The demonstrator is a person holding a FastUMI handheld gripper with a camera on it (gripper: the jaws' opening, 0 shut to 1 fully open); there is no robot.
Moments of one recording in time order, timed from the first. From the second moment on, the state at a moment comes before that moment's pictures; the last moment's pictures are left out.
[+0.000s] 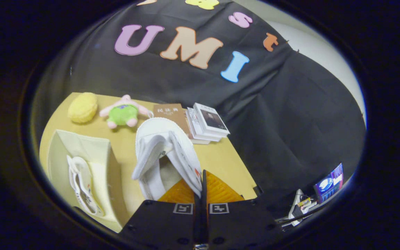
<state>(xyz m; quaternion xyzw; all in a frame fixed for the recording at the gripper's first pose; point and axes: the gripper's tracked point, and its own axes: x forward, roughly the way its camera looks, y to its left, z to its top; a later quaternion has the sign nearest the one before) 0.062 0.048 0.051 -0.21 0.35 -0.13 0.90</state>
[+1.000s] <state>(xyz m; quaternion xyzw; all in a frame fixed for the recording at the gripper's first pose) 0.025 0.198 -0.064 -0.09 0.45 -0.01 0.89</state>
